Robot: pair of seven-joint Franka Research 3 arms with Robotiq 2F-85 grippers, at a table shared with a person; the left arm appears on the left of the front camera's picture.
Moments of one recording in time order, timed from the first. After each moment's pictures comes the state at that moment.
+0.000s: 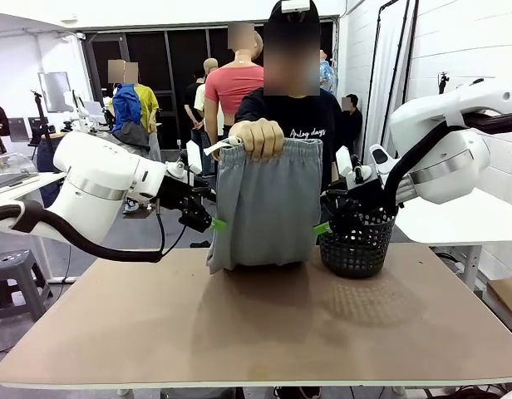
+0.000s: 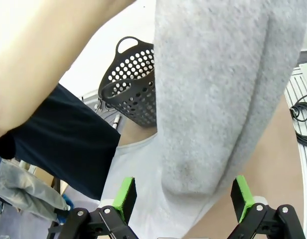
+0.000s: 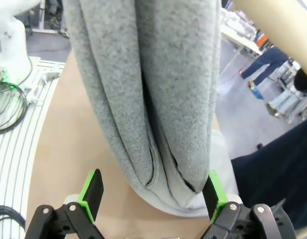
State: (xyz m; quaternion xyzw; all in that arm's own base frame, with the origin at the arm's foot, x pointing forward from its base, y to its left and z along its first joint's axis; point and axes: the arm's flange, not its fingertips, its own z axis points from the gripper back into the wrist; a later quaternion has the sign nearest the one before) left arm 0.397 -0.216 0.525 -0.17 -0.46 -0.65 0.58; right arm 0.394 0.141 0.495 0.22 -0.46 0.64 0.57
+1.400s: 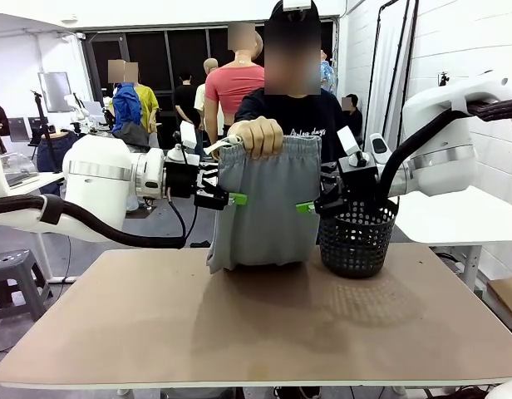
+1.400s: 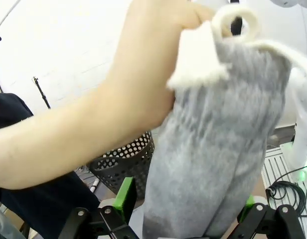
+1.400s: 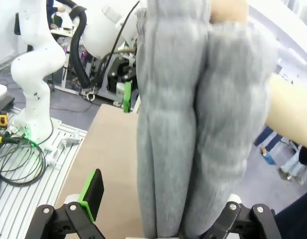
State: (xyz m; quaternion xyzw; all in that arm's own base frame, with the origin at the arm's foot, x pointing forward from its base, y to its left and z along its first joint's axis) left arm 0.387 -0.246 0.545 -0.34 -0.53 -0.59 0.51; right arm 0.386 0.171 0.522 0.36 -0.53 0.62 0.46
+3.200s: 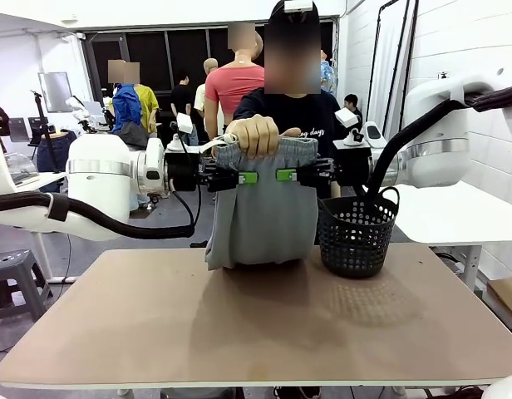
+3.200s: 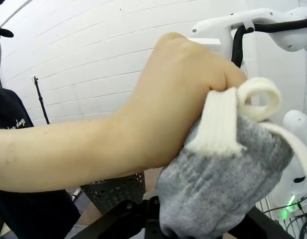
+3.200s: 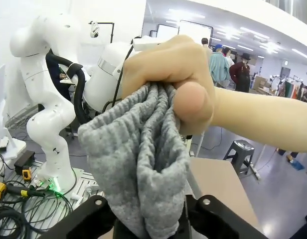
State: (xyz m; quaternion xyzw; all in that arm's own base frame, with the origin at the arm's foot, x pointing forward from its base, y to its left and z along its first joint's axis) left arm 0.383 -0.251 0.554 -0.42 -0.53 -0.52 0.51; right arm 0.391 0.189 0.544 0.47 -0.51 0.54 0.47
